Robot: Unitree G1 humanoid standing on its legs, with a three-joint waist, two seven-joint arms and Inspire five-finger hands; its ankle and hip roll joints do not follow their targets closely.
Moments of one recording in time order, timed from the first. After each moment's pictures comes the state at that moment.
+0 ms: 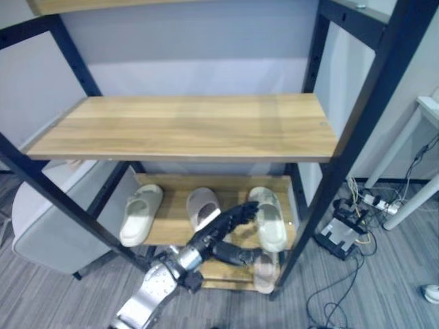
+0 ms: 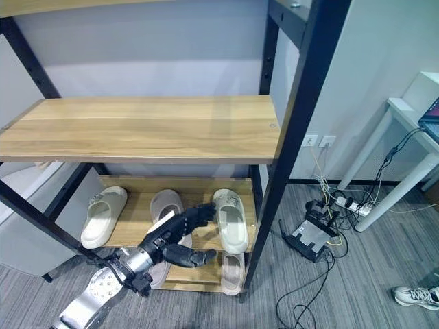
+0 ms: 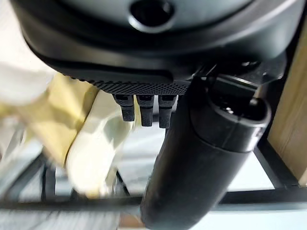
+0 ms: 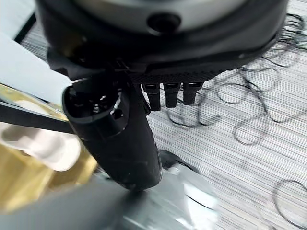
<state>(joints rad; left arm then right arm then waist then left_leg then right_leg) 0.05 0.53 -0.37 -0.16 -0.16 -0.09 -0.12 0.10 -0.27 0.26 1.23 -0.07 -0.02 -0.06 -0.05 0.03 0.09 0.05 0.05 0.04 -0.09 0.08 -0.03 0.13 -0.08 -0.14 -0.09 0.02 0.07</state>
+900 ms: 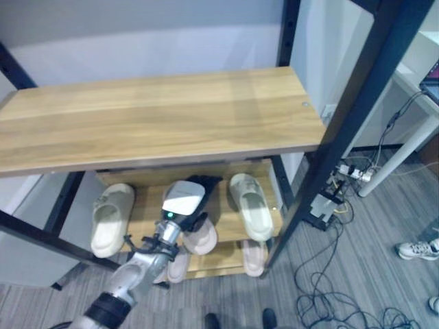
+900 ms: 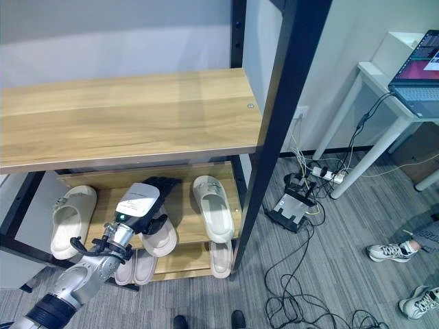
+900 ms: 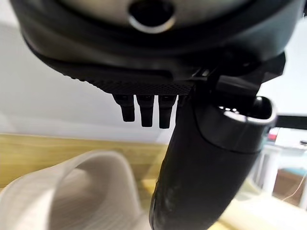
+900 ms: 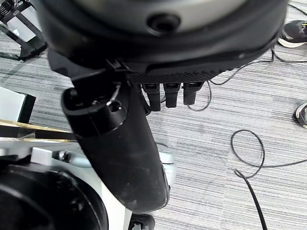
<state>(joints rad) -0.17 0.60 -0.40 0.19 0.89 -0.07 0.32 0.15 -0.22 0.26 1.23 0.00 -0.06 -0.12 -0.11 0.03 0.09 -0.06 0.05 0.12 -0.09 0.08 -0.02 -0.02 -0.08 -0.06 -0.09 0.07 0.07</state>
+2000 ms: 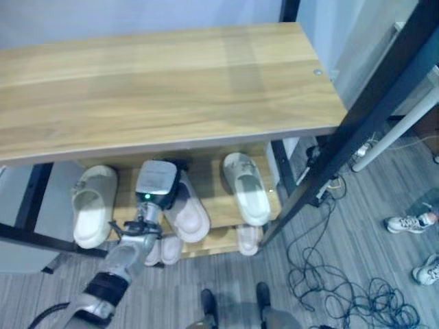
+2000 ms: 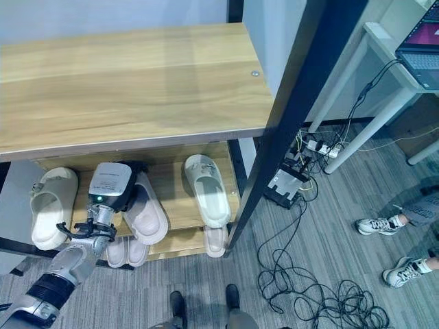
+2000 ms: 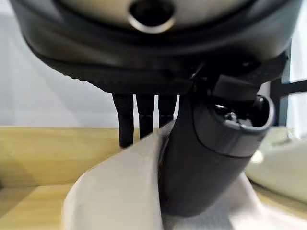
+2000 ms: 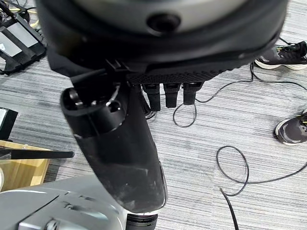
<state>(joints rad) -0.33 0.61 -0.34 0.34 0.89 0.08 0.45 0.10 -0.27 0.25 1.22 0.00 -0.09 -0.14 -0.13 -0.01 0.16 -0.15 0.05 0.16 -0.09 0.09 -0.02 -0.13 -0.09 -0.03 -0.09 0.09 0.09</state>
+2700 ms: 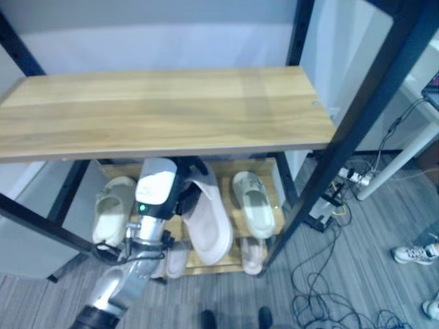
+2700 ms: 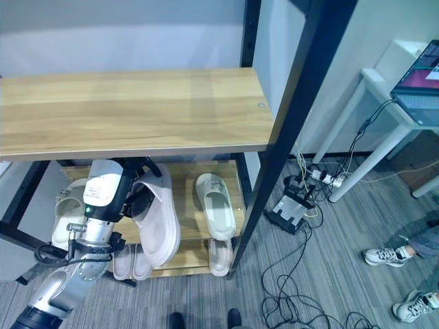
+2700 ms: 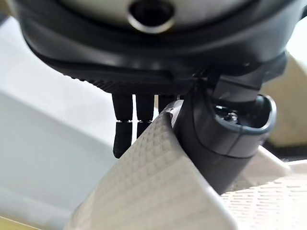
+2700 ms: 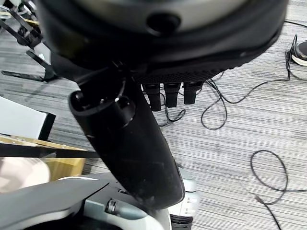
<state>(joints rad) 0.03 0.61 -0.22 -0.13 0.63 -0.20 0.53 0.14 -0.23 0.25 1.19 0.03 -0.06 -0.16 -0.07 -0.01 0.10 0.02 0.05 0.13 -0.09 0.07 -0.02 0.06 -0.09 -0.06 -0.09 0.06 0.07</state>
